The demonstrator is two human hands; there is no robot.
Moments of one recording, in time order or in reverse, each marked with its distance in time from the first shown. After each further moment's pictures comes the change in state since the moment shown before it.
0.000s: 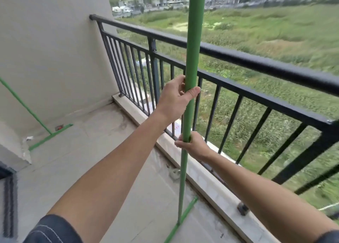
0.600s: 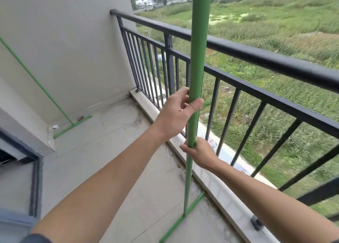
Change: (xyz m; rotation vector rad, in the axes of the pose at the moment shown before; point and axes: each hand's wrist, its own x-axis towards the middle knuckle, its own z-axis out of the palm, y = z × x) left_hand 0.009 -0.022 -0.008 0.050 -0.037 -0.078; right_hand 0.037 0.008 -0.002 -0.169 -0.026 -0.079
